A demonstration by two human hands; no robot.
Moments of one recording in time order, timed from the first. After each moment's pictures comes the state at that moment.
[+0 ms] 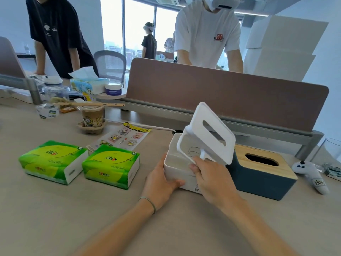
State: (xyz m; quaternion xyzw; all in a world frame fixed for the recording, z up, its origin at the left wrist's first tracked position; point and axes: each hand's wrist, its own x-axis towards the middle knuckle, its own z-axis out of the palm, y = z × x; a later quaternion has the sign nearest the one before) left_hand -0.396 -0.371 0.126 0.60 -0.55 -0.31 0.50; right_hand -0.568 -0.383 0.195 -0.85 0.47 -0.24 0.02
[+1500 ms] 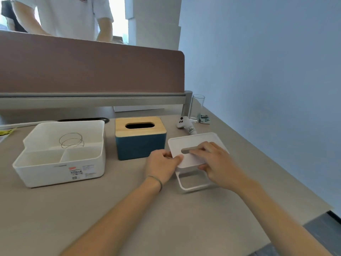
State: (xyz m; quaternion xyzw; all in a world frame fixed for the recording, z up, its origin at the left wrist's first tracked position) left_hand -0.700 -0.368 0.153 0.54 -0.63 -0.40 0.38; right_hand -0.887 -0.304 0.184 -0.77 0.62 -0.14 -0.06
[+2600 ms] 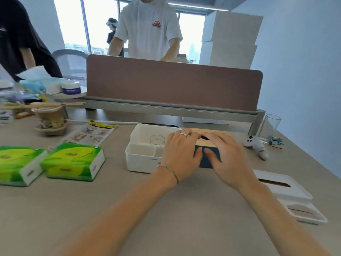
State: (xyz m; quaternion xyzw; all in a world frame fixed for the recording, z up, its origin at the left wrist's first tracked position) left_hand -0.549 -0.366 0.211 0.53 -0.77 0.07 0.35; right_hand -0.714 -0.345 0.222 -0.79 0.51 -0.33 -0.04
